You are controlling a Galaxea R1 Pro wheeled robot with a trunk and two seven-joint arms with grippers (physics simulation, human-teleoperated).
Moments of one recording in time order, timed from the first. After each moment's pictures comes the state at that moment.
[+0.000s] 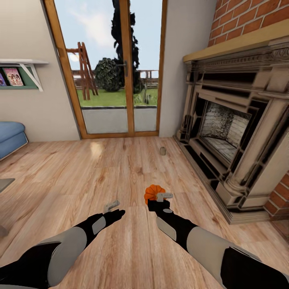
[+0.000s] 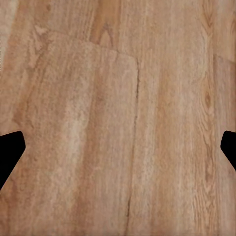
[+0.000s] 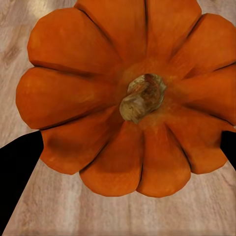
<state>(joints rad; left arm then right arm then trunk) -0.92 -0.07 0.14 -0.02 0.25 0.12 -0.10 -0.89 0.13 1.10 -0.39 -1.07 -0.06 -0.36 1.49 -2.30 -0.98</state>
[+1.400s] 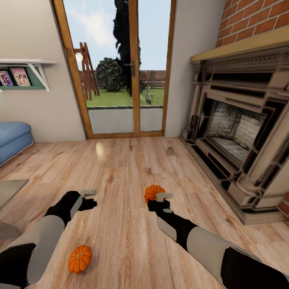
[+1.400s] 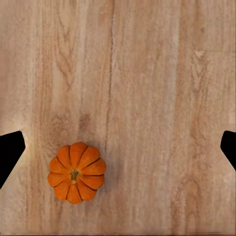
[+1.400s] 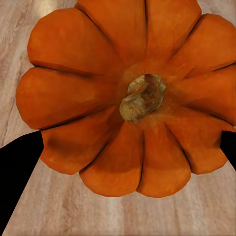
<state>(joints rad) -0.92 0.10 0.14 -0.41 -0.03 0.66 0.00 -0.89 0.13 1.09 -0.40 -1.07 -0.05 -0.36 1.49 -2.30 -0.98</state>
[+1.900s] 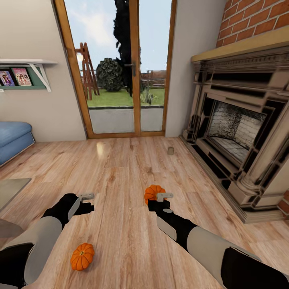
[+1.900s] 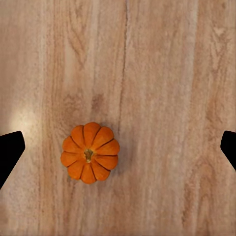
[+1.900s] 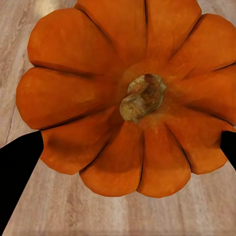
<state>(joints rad) -0.92 0.12 0.14 -0.37 -0.03 0.68 0.01 -0.89 0.13 1.09 -0.40 -1.07 -0.05 -0.36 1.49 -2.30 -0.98</state>
